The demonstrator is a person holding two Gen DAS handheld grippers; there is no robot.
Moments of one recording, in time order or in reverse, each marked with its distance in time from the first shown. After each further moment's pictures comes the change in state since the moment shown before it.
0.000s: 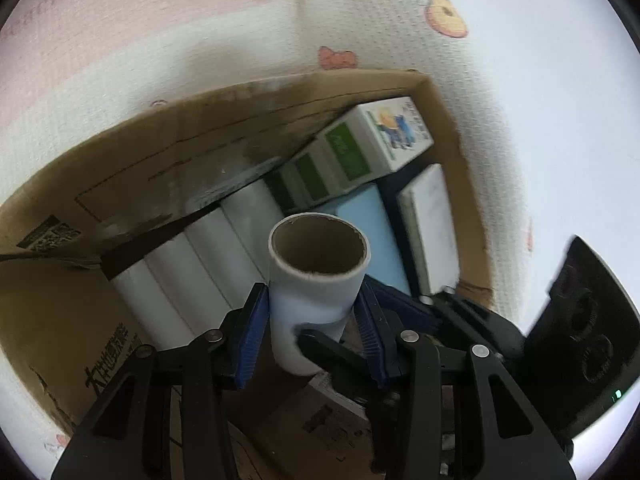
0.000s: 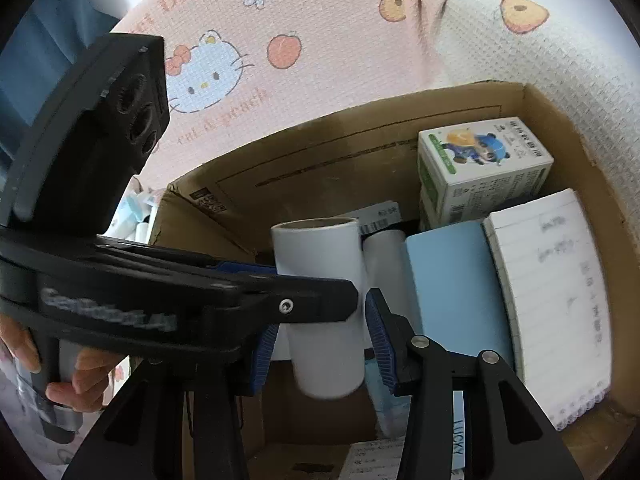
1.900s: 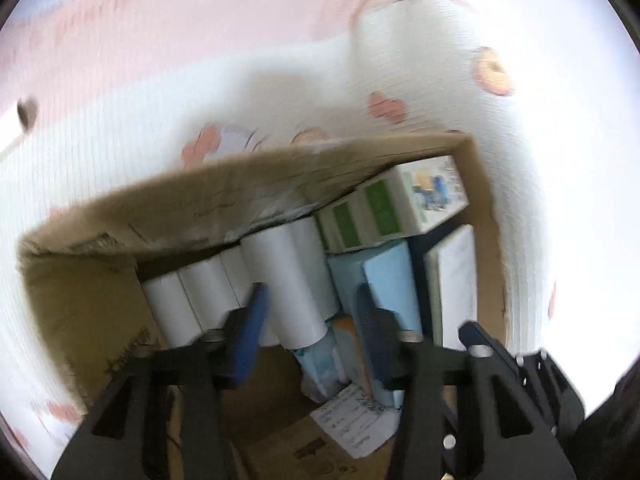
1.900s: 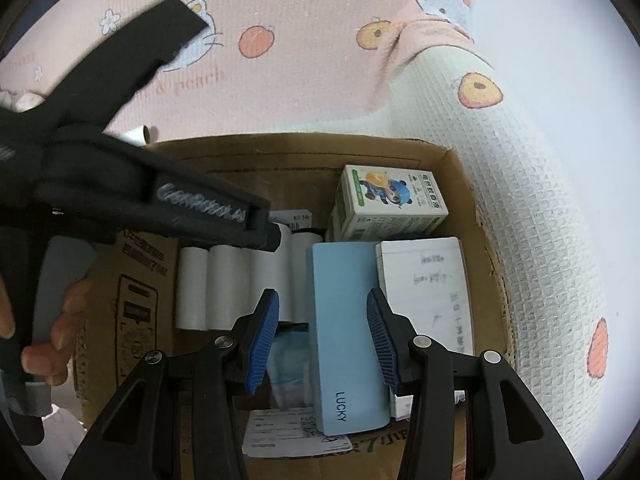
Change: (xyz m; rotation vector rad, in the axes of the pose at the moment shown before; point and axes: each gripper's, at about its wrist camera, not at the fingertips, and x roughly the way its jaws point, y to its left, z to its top) left arm -0.013 0.003 0.019 -0.108 -0.150 0.150; right arm -0.028 0.022 -0.002 -0.201 0.031 -0.383
